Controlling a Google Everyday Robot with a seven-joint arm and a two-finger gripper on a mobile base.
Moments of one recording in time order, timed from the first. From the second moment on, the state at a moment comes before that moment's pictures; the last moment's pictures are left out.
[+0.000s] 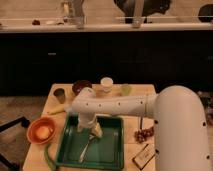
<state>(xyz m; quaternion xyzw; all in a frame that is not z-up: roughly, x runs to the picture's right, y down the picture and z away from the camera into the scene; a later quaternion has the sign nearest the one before) -0.091 0.246 0.812 -0.33 -0.25 -0.54 0.73</state>
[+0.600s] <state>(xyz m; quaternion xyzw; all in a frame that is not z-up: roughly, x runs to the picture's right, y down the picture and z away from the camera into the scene) -0.072 0.244 0.824 -0.31 -0.25 -0.54 0.74</state>
